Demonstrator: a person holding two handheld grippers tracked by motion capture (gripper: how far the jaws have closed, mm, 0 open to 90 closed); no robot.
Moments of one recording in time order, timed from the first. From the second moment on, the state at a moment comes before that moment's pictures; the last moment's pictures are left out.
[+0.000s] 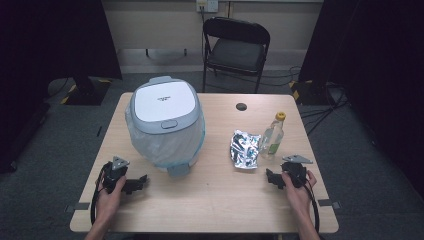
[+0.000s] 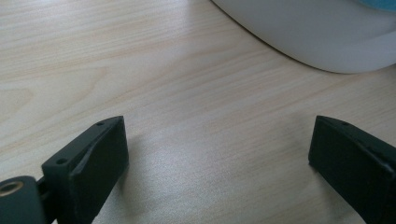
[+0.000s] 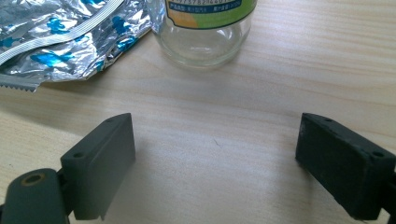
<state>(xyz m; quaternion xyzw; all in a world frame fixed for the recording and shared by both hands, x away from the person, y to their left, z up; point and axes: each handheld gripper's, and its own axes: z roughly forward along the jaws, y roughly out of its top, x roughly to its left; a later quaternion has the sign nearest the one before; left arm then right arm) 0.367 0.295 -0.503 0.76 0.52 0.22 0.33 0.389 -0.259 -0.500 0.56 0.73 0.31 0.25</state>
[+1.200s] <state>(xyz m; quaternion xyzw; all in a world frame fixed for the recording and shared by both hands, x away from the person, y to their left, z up) 0.365 0.311 -0.477 0.73 0.55 0.23 0.35 0.376 -0.229 -0.481 0.53 0.75 0.32 0.25</state>
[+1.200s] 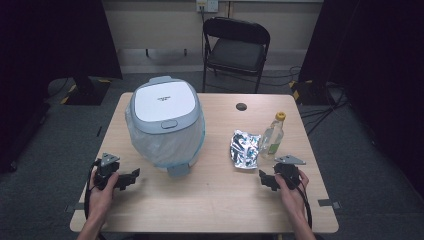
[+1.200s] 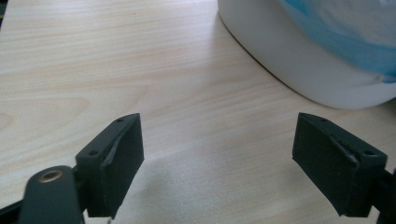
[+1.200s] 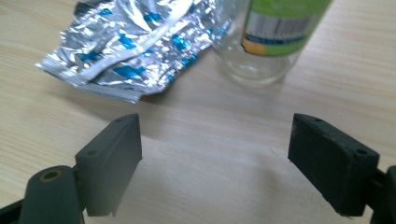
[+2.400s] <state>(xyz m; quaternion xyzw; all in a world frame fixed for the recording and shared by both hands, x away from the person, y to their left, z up) 0.439 0.305 -0.444 0.70 0.55 0.29 0.34 0.491 -0.077 -0.448 0.41 0.80 0.38 0.22</state>
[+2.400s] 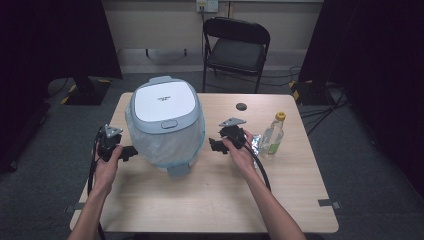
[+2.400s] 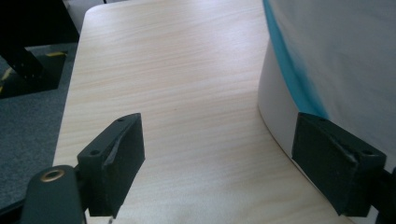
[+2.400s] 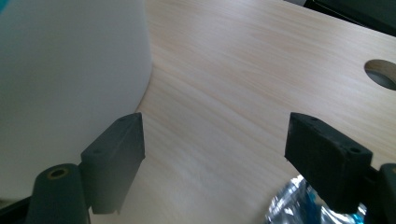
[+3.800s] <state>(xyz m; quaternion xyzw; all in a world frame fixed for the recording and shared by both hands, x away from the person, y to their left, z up) 0.455 0.271 -0.452 0.75 0.49 0.25 0.38 0.470 -0.053 -0.442 0.39 0.78 0.44 0.23</state>
